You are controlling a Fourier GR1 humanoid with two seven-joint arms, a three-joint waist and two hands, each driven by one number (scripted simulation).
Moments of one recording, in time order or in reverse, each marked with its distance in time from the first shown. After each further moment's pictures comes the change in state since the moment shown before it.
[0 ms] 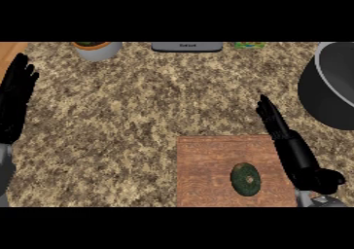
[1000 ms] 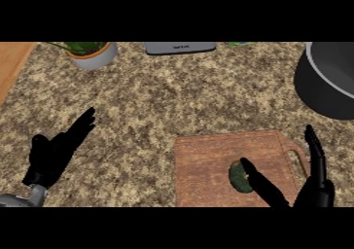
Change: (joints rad) left arm 0.169 0.035 -0.332 -0.060 0.069 -0.117 0.046; right arm 0.281 0.191 0.045 -0.167 0.656 -0.766 -0.010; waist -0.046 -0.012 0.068
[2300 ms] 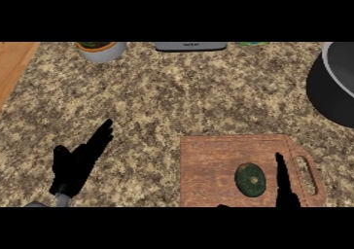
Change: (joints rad) left arm 0.038 -0.130 -0.053 0.061 0.017 0.019 -0.069; right arm 0.155 0.097 0.126 -0.098 0.268 0.403 0.754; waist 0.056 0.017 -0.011
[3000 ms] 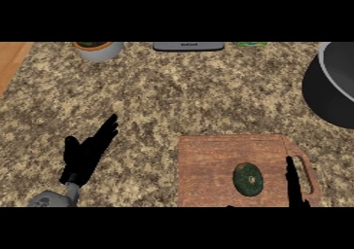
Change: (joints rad) left arm -0.049 -0.110 0.085 0.129 -0.075 -0.085 -0.018; right arm 0.052 -0.056 -0.061 0.043 -0.265 -0.090 -0.300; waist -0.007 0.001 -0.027
